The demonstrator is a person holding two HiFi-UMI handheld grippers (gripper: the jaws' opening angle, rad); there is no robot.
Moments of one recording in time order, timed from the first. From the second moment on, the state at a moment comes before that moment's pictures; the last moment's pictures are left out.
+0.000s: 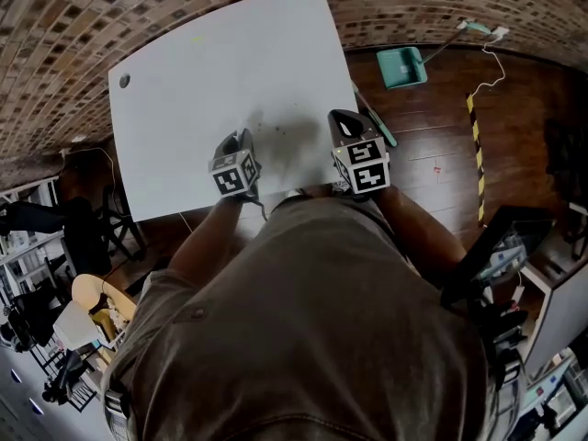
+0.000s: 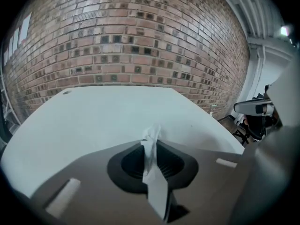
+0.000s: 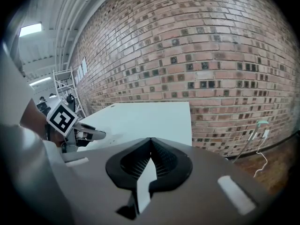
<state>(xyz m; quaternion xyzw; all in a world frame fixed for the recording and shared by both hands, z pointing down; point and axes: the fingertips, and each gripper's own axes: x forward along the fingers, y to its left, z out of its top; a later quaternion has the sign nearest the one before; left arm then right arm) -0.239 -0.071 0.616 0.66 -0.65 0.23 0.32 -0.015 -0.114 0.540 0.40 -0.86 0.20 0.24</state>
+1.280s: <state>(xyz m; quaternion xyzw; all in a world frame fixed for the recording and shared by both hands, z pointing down) -0.190 -0.100 0.617 0.68 -0.62 0.23 0.31 0.009 -0.124 0.536 0.41 -0.86 0.21 0.21</state>
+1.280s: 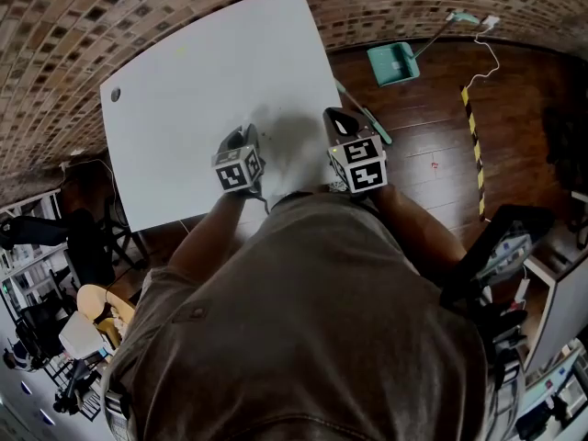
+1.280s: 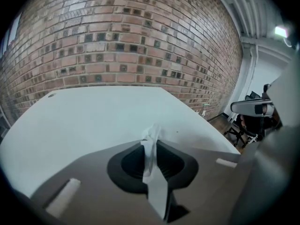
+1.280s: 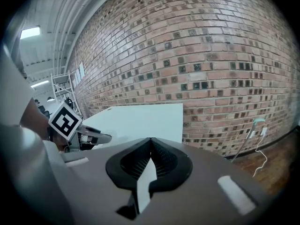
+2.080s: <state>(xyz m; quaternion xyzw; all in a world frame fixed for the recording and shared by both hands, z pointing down) -0.205 -0.093 0.619 0.67 -0.63 0.24 0.31 0.007 -0.121 0.535 0.40 -0.87 0.21 0.21</state>
